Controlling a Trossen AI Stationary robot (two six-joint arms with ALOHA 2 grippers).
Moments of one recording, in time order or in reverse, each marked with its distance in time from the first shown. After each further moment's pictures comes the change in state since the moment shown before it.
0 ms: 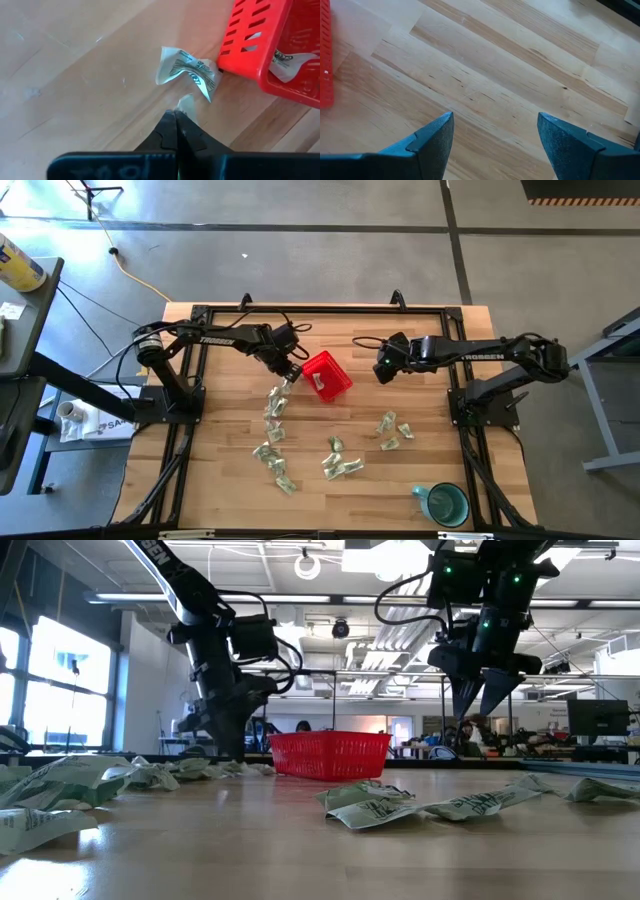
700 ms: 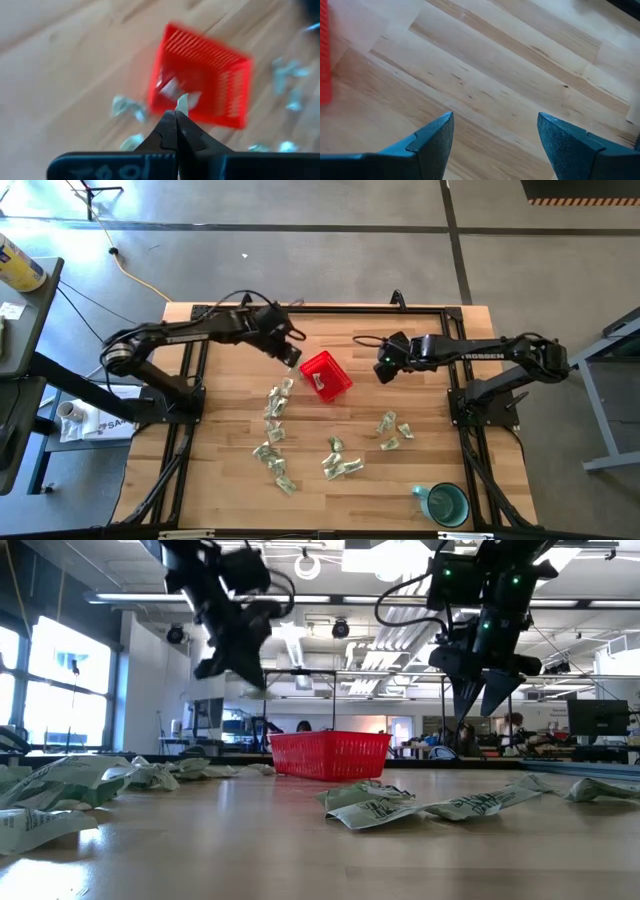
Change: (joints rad) left arm -0.001 -0.244 0.121 -0.077 0.000 -0.018; right arm -0.018 0.000 0.000 -0.003 -0.025 -0.022
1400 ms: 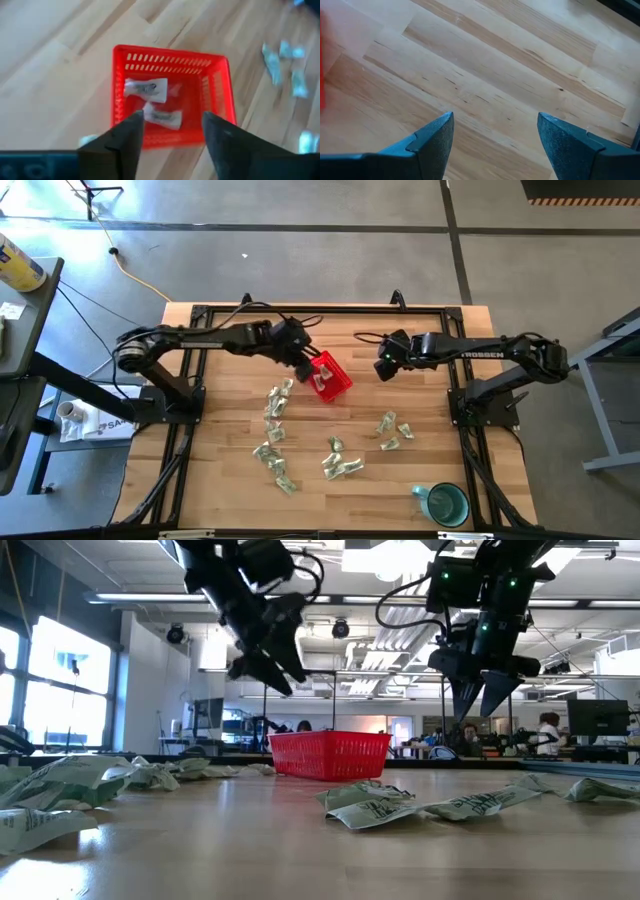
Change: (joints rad) left arm -0.142 0.095 0.040 0.116 -0.109 0.167; right arm -0.030 0.000 0.000 0.007 -0.003 -0.024
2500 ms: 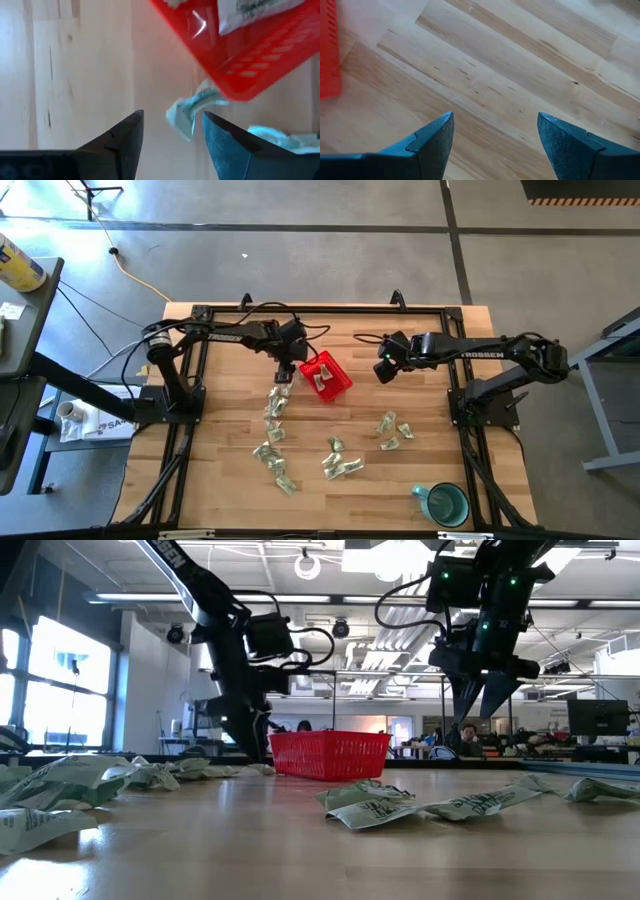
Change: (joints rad) left arm 0.142 0.226 -0.059 -0.005 0.004 0.851; right arm 0.001 0.000 0.000 0.003 -0.066 -0.006
